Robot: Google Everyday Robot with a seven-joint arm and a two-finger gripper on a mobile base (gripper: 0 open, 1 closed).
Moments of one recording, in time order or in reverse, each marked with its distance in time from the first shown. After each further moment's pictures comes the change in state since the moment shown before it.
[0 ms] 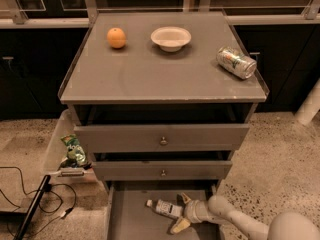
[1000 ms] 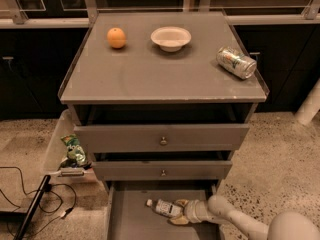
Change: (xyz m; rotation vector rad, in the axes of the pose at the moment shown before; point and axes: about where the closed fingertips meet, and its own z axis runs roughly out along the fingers) arm 0.000 0.000 0.000 -0.001 0.000 0.000
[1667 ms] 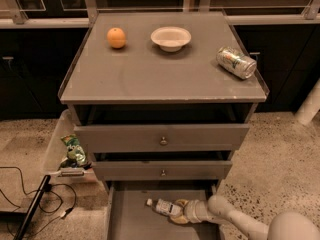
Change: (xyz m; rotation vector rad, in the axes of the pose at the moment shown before) arm 0.000 0.000 0.000 0.000 0.000 0.000
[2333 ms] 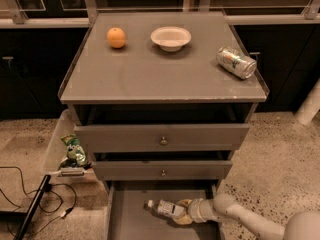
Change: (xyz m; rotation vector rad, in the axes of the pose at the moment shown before) arm -0.021 0.008 -0.038 -0.006 0.000 0.034
